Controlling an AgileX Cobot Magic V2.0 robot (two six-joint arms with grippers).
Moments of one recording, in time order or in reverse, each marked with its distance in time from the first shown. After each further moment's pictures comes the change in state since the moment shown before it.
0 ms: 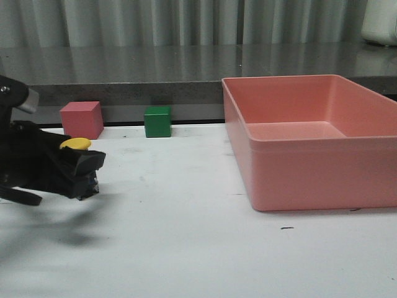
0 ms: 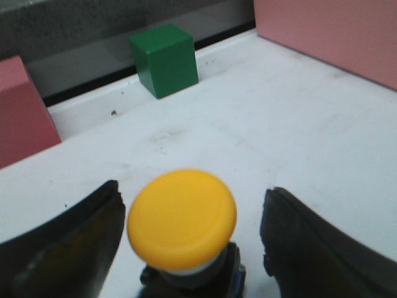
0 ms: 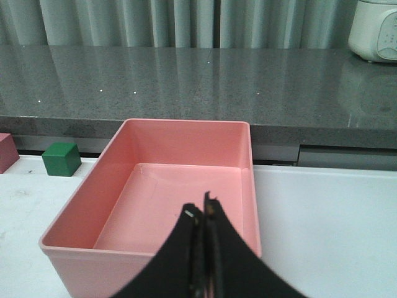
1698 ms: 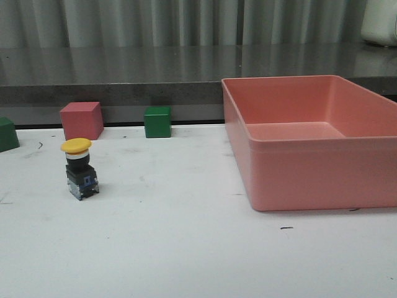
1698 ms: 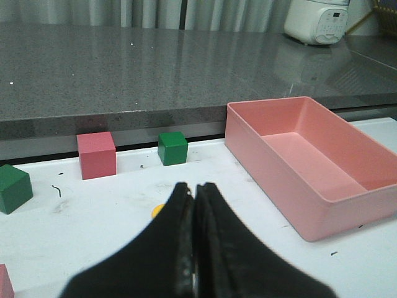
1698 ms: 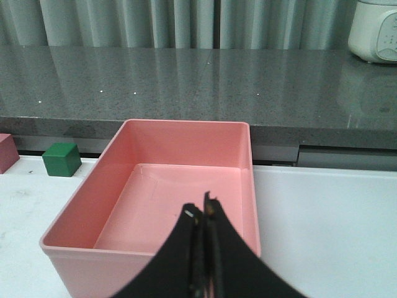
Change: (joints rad) left arm -0.173 -1.627 -0.087 -0.177 1.662 -0.261; right arm 0.000 0.000 0.000 0.000 0.000 0.000
